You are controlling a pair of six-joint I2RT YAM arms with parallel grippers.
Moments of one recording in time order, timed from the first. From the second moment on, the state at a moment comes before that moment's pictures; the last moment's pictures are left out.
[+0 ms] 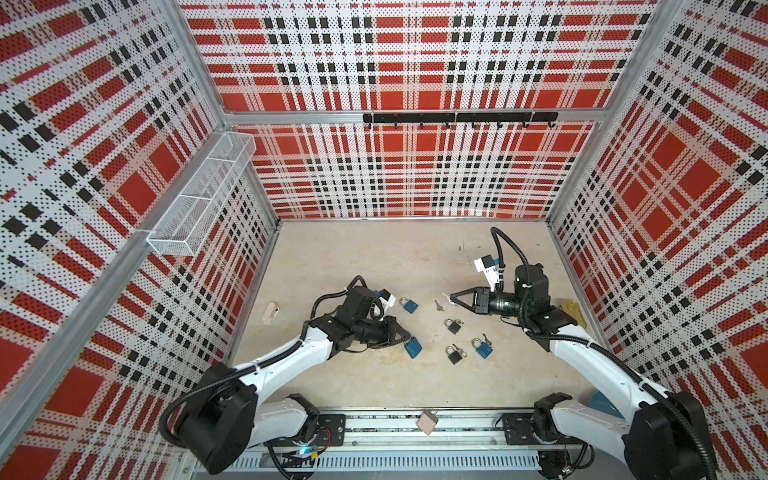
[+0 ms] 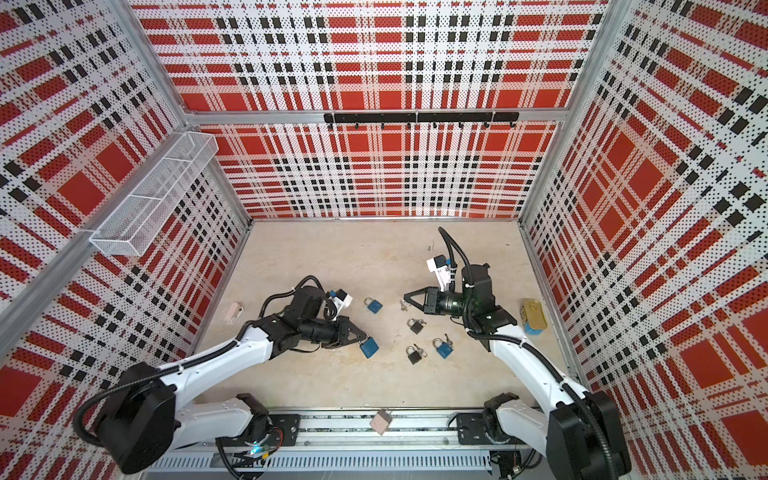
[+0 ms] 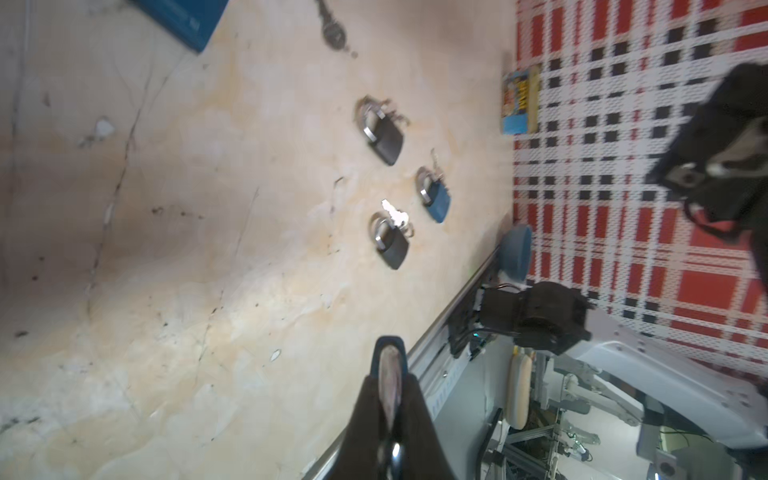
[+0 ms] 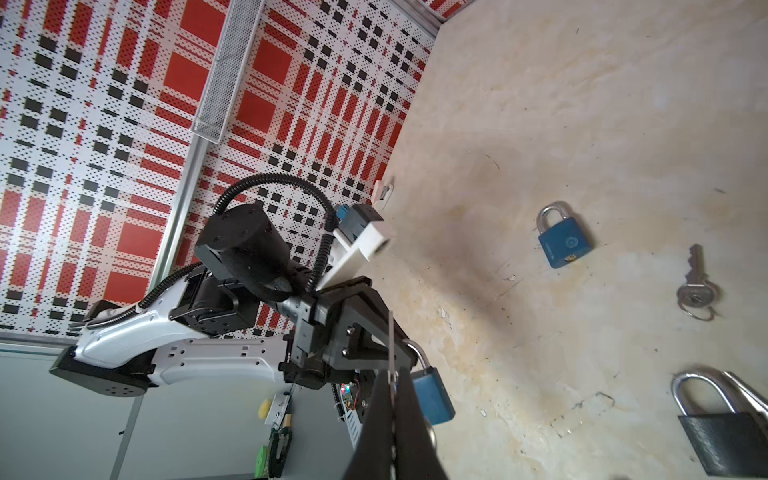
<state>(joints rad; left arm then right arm) -0.62 1.27 0.63 -0.20 0.62 -0.75 0.32 1.12 0.67 0.01 -0.86 0.68</state>
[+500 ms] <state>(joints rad) -0.64 1.55 0.70 -0.14 0.56 -0.68 0.45 1.22 0.67 -0.13 -0.71 0.54</state>
